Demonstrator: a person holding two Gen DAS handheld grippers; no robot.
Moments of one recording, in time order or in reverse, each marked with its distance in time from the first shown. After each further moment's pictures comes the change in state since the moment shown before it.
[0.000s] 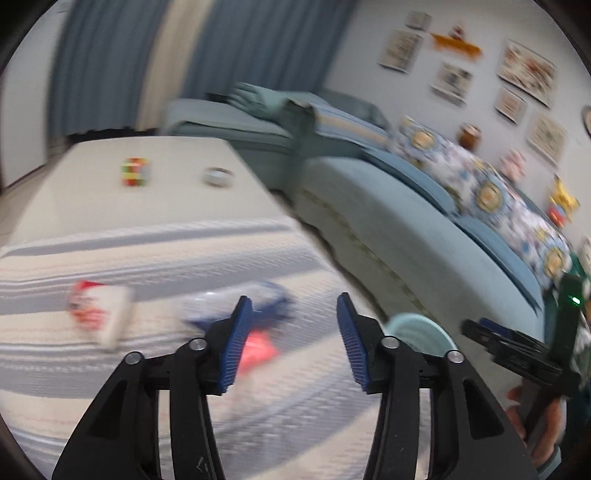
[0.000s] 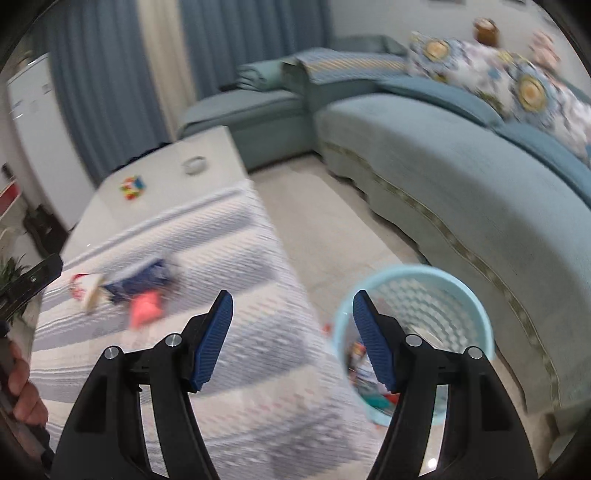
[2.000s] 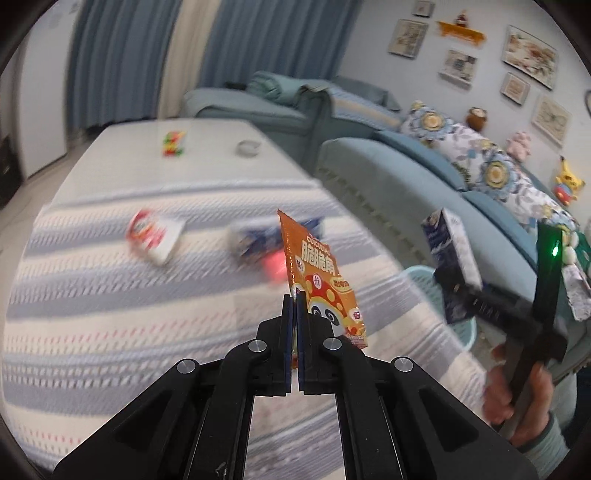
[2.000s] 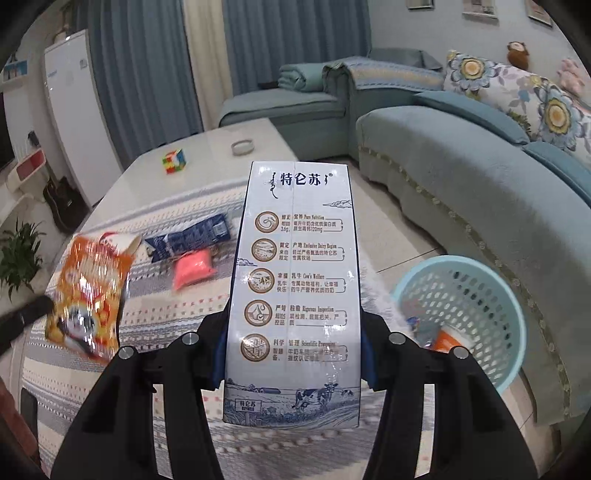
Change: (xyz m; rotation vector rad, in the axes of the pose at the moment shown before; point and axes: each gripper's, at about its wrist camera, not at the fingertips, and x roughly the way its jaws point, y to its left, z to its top) left arm -0.073 -0.005 -0.069 0.057 0.054 0.029; right arm -0.005 0.046 -0.064 -0.083 -0.031 0.043
